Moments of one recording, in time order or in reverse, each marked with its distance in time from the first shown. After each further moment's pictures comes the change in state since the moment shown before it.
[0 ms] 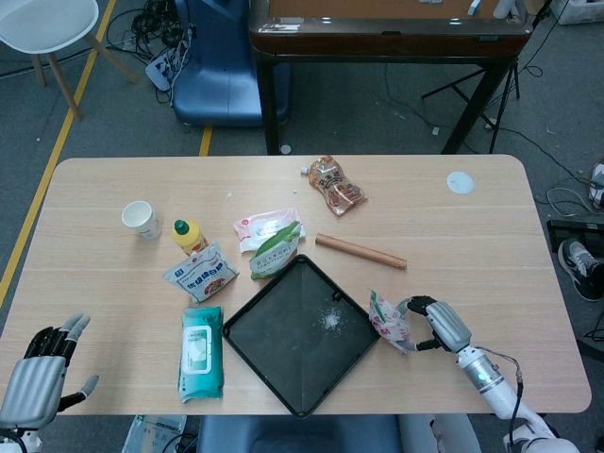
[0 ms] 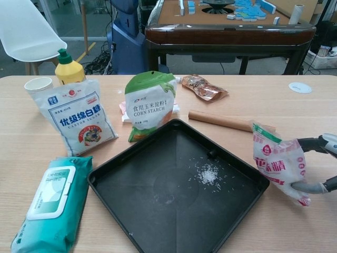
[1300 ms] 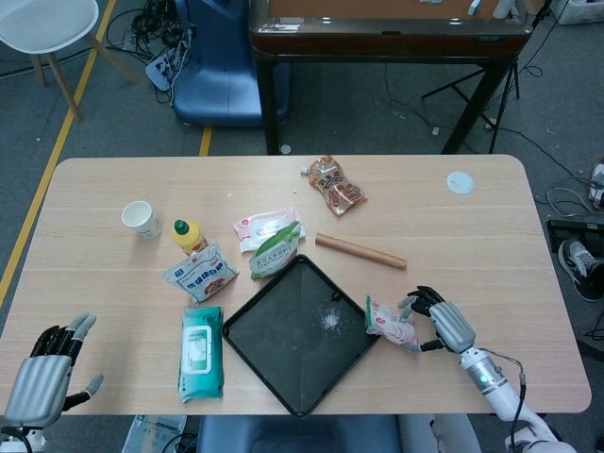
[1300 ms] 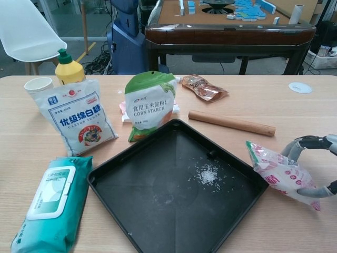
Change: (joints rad) left arm -0.008 -0.003 0.003 -0.008 0.012 -0.008 0.013; right arm -0.015 -0.014 0.004 0.035 0.004 0.010 -0.088
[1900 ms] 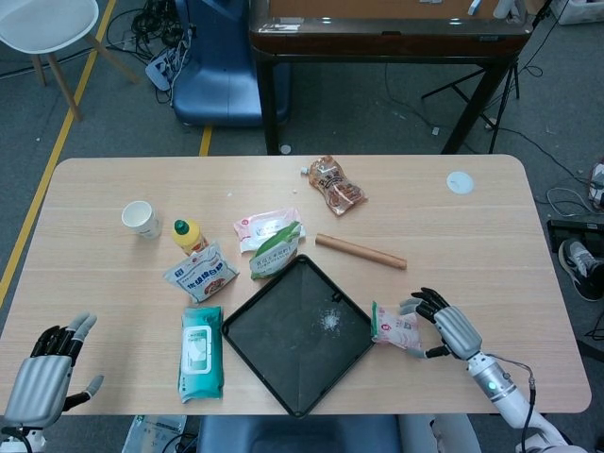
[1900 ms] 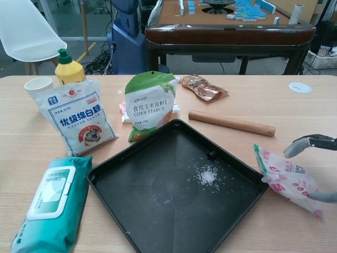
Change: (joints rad) left arm 0.000 0.002 0.002 -0.002 0.003 -0.001 0.005; right arm -0.021 0.052 -0.018 -0.054 -0.020 0.061 -0.019
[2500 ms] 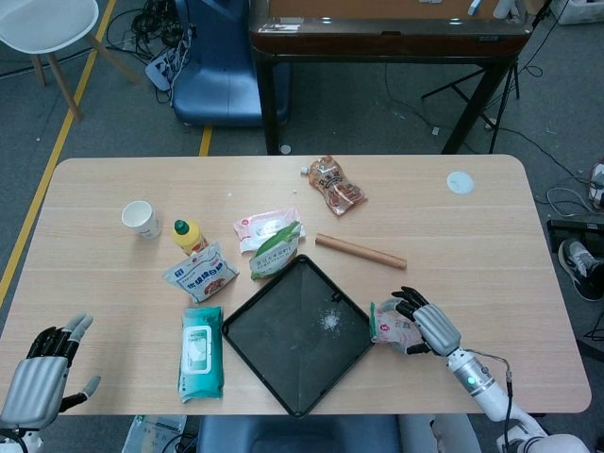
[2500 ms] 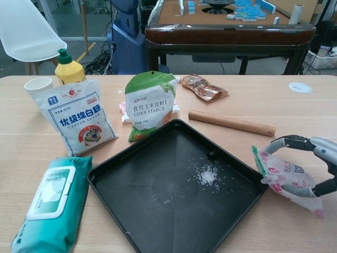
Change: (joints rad) left arm 0.005 0.002 0.001 0.018 -0.003 0.007 -0.028; right arm 0.060 -0.001 0.012 -0.136 -0.002 -0.065 -0.102
